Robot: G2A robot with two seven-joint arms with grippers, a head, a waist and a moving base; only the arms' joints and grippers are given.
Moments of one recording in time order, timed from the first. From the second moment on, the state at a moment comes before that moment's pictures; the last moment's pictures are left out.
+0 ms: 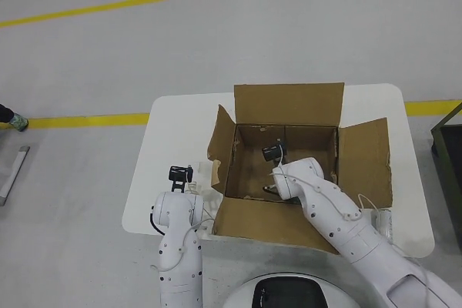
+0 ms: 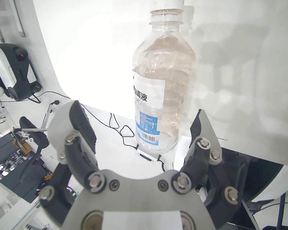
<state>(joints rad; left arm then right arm) 1.07 -1.74 -1.57 -1.62 2.06 -0.20 -1.45 -0.76 -1.53 0.98 -1.26 -1.37 0.37 1.34</state>
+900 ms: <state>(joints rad) 1.07 -1.74 -1.57 -1.62 2.06 -0.20 -1.45 -1.16 -1.49 1.40 -1.69 -0.67 0.06 0.94</state>
